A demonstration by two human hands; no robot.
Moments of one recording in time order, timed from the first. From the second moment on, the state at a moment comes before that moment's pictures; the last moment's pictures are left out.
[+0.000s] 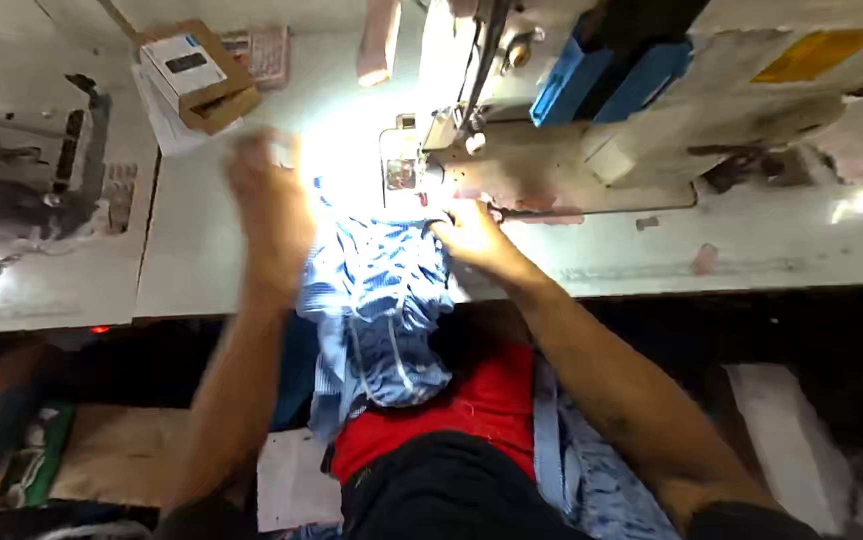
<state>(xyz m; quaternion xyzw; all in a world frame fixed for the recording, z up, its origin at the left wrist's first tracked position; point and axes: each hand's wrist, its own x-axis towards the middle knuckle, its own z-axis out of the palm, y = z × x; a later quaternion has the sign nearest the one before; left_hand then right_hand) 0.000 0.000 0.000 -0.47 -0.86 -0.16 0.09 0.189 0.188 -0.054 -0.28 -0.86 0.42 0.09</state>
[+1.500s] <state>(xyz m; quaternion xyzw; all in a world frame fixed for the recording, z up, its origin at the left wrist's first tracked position) 0.026 0.117 -0.100 -0.53 -0.79 -0.31 -0.01 0.182 0.200 -0.085 -0.21 -0.97 0.07 0.10</state>
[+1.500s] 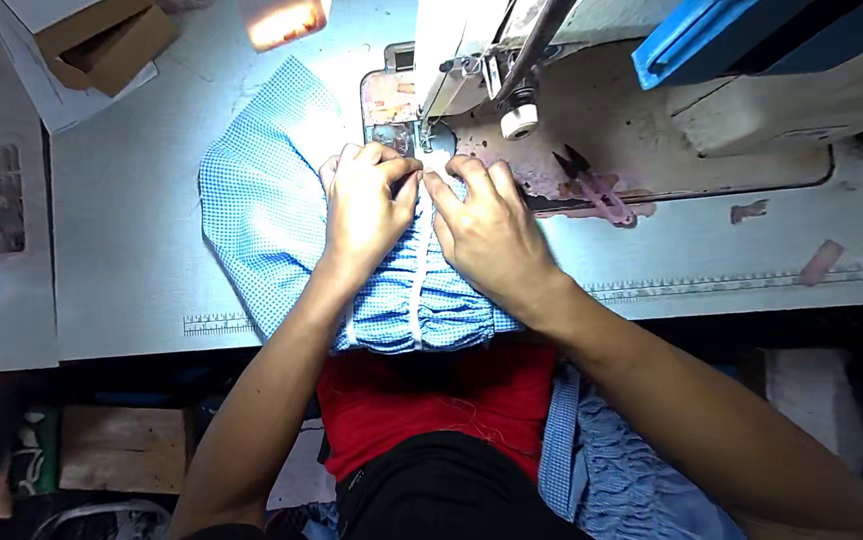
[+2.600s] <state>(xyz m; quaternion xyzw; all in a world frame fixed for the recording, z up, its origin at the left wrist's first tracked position) 0.010 0.087 -0.095 -0.70 -0.68 -0.23 -0.02 0.190 0.192 -0.090 -0.23 -0.95 0.08 0.17</state>
